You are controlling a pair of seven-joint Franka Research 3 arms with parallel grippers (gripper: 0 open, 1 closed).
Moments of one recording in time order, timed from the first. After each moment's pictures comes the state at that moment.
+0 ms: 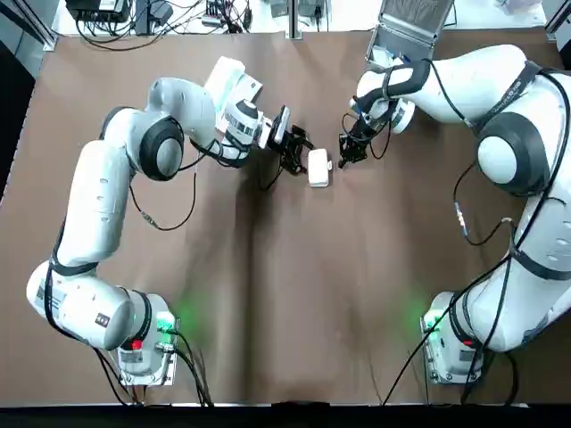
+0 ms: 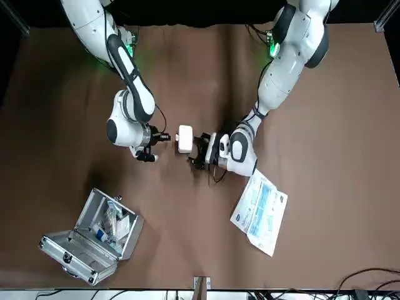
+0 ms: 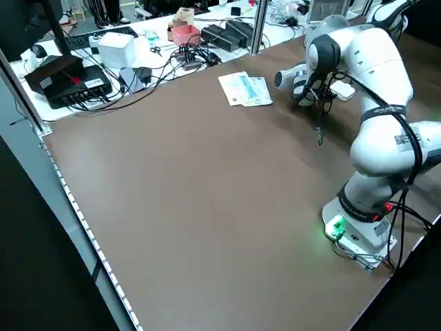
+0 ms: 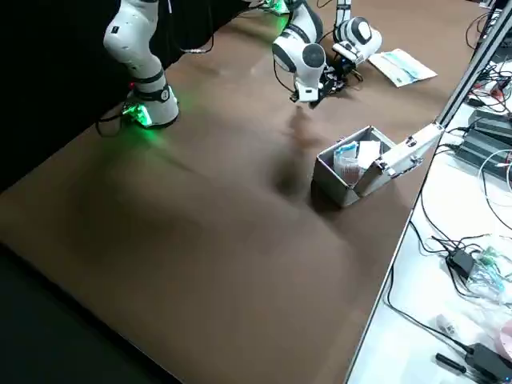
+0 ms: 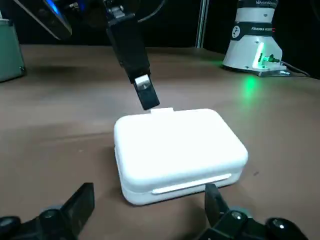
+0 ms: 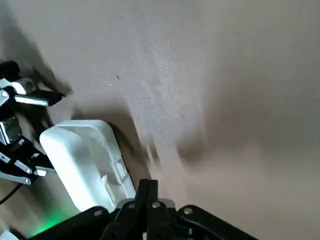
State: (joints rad) left arm -0.39 1.07 -0.28 -1.47 -1.37 2.12 2.40; right arm 0.43 0.48 0.05 -2.09 0.84 2.34 -0.05
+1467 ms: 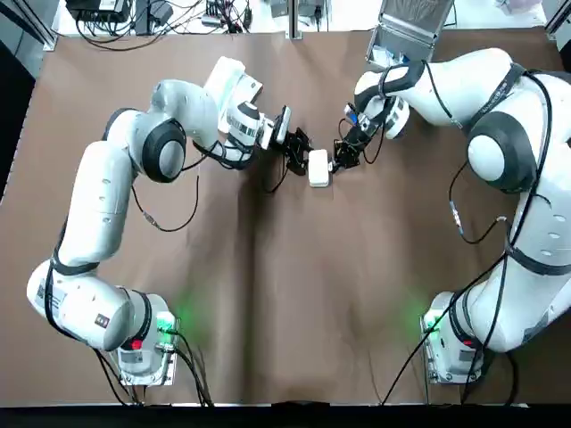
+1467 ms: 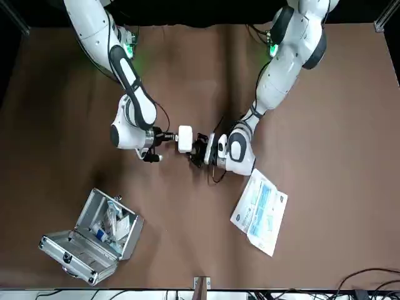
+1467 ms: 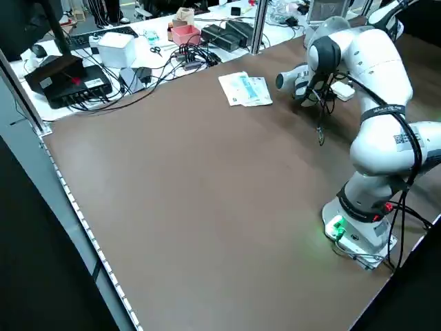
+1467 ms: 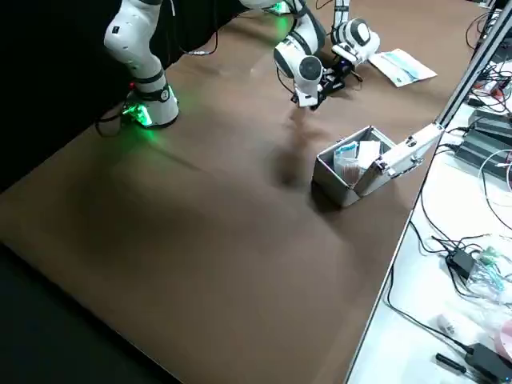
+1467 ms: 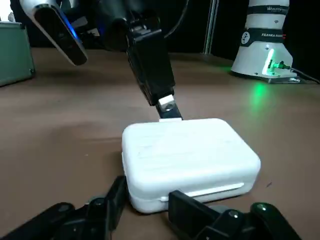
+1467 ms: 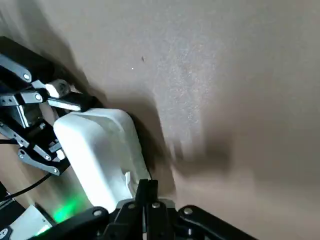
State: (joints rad) left arm -0.40 1.08 -0.28 -1.46 -1.42 2.13 2.41; right arm 0.44 0.53 0.05 -2.07 1.02 2.30 -0.24
